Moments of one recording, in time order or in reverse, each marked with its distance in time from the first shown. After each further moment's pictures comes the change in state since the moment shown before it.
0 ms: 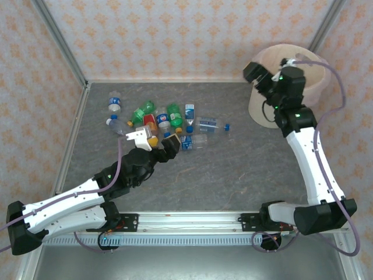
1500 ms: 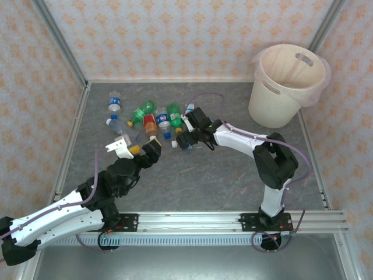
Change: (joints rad) left arm 0.000 -0.240 -0.093 -0.194 -0.140 -0.112; right arm 0.519 0.594 -0.121 0.016 0.082 -0.613
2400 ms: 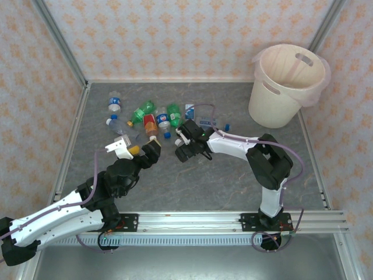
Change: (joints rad) left arm 0.000 -0.011 -0.005 -0.006 0.002 0.000; right arm 0.090 0.023 -0.048 -0.077 0.008 0.036
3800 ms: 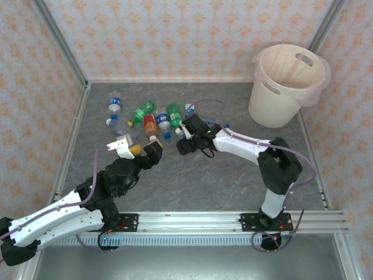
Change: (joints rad) left arm 0.000 0.003 0.018 0.000 0.053 0.062; right arm -0.035 -0.121 0.003 0.001 -0.101 0.148
